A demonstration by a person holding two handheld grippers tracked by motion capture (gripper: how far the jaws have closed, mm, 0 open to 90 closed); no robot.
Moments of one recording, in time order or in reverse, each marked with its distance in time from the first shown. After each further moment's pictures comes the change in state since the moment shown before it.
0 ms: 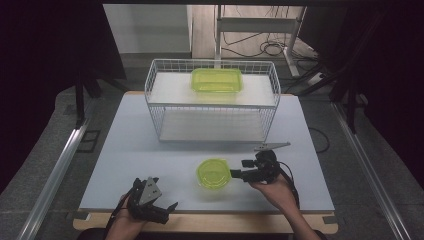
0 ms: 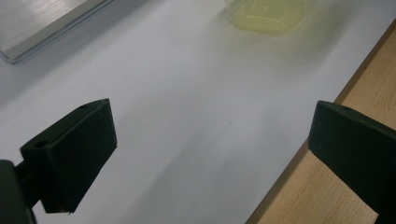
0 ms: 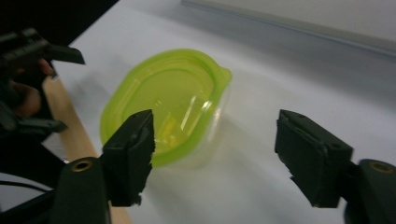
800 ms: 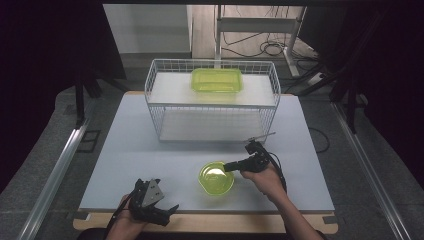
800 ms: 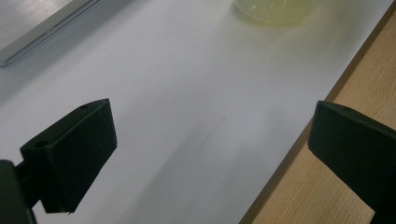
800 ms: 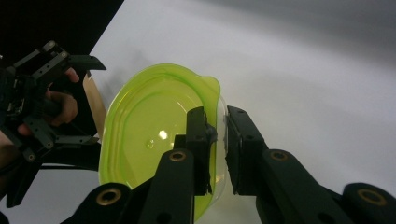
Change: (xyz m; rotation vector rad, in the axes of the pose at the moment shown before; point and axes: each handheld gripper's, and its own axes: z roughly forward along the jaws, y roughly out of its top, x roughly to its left) left arm -0.004 0.000 0.002 0.018 -0.006 0.039; right arm -0.021 0.020 0.036 0.157 0.193 0.168
